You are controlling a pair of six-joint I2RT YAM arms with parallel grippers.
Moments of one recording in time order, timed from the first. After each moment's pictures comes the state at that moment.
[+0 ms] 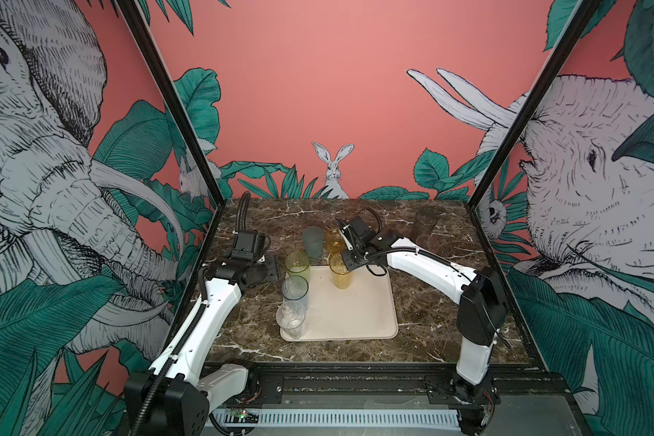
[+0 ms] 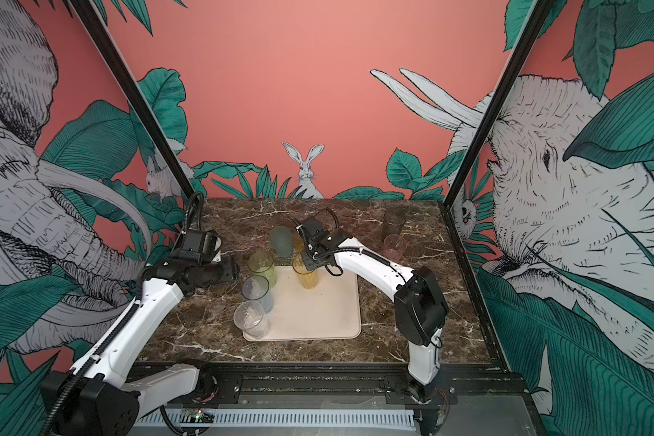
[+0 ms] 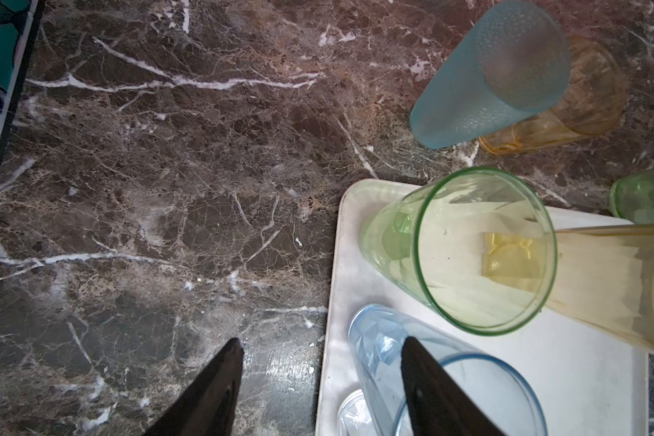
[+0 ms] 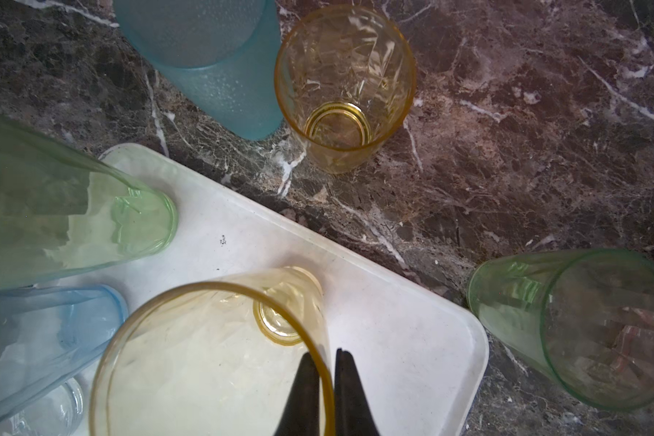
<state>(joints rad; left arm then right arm) -0.22 1.13 1.02 -0.89 -0.05 -0.35 0.79 1.86 1.62 -0.78 0.15 0.25</state>
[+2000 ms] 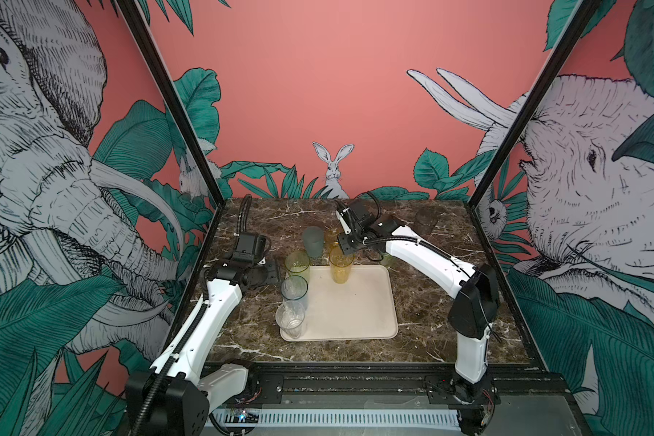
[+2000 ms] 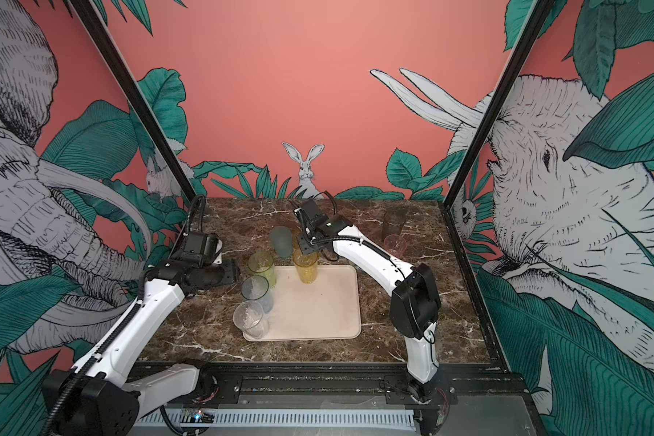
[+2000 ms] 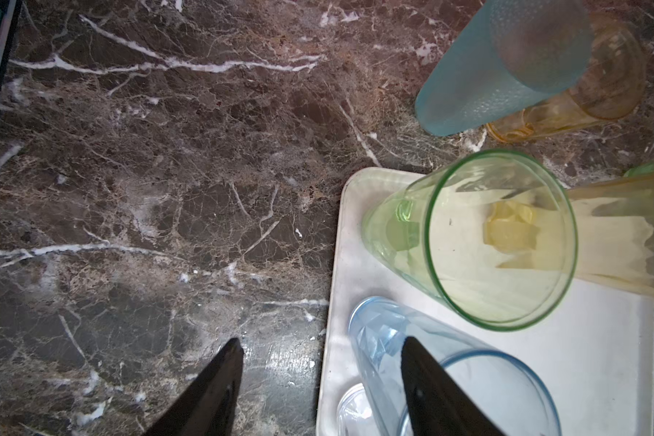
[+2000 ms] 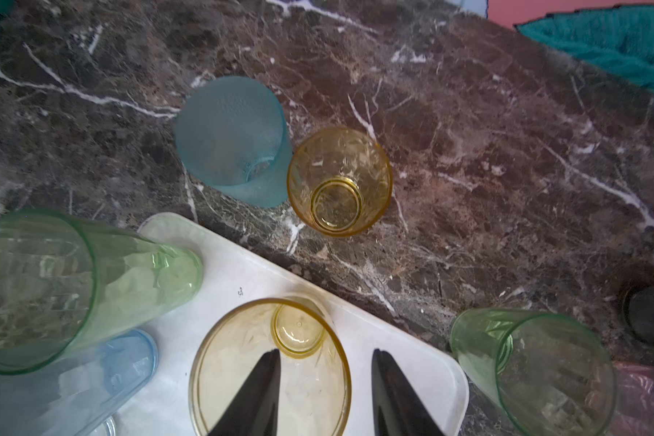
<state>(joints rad) -0.22 1.13 1.00 -0.89 -0.04 -0.36 0.76 1.94 1.87 -0.84 0.14 0.22</state>
